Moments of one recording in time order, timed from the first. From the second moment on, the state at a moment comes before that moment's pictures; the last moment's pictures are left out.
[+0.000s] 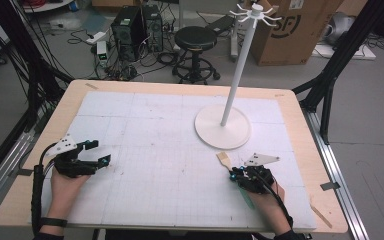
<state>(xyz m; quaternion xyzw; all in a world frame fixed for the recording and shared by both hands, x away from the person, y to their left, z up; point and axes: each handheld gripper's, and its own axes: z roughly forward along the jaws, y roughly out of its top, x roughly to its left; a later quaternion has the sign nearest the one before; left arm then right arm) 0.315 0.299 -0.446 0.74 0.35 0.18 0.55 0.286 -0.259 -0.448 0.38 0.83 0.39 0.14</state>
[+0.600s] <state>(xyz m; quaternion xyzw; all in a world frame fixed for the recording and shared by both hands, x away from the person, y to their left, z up) 0.315 0.299 -0.446 0.74 0.35 0.18 0.55 0.286 -0.258 -0.448 0.37 0.83 0.38 0.15</state>
